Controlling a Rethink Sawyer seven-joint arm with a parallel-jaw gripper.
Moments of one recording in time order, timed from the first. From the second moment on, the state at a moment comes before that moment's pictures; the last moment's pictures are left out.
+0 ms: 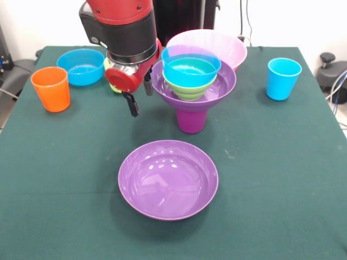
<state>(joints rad) -0.70 -0.53 0.59 1.41 -0.52 1.04 0.62</state>
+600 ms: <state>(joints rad) -0.71 -0.53 0.63 1.41 -0.55 1.14 0.62</state>
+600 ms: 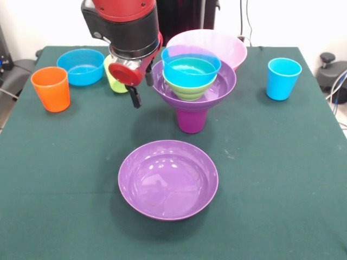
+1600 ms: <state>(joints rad) -0.74 -0.55 0.69 1.41 -0.55 1.18 0.62</state>
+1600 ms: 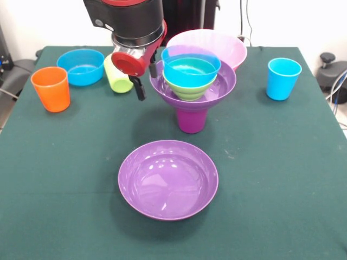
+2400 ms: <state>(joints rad) -0.78 -0.61 0.75 1.37 -0.57 1.20 0.61</state>
